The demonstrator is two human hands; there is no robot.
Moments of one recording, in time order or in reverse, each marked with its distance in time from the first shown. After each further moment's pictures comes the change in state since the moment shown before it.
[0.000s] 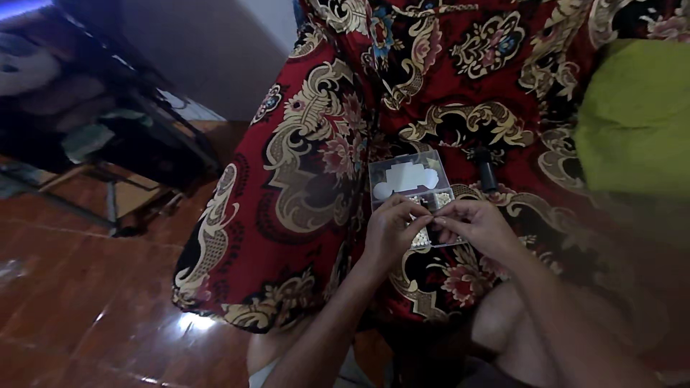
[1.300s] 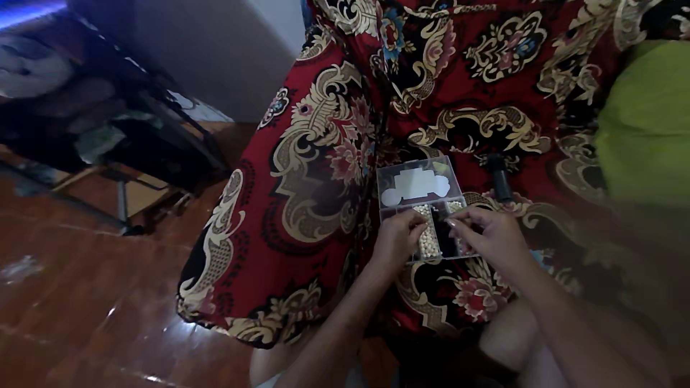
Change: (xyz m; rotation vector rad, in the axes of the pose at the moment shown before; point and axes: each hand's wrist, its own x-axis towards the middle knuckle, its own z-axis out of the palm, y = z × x) left_hand 0.006 -0.026 0.002 0.187 -0.215 -0.262; right_hand 0.007 0.014 0.006 -0.282 0.159 -0.029
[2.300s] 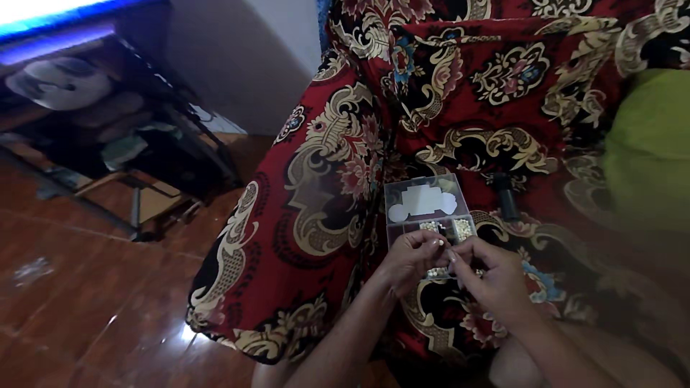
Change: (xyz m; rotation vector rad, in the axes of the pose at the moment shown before) left_hand -0.007 0.013 -0.006 -1.239 -0.226 -0.228; right_hand -0.018 -0.006 0.030 0.099 0.156 -0.366
